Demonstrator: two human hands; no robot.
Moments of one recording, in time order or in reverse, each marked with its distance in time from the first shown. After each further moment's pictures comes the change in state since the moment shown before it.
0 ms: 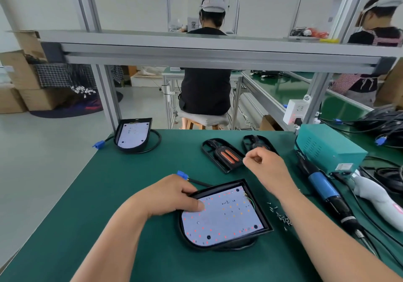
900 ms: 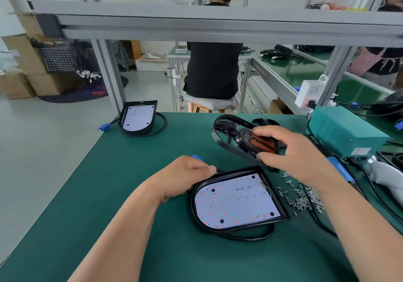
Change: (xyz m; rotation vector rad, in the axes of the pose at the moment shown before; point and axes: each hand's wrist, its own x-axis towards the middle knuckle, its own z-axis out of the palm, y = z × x) left_hand 0.005 0.005 0.018 -0.269 0.113 -0.041; right_hand -0.027 -0.019 -0.051 0.054 -0.230 -0.289
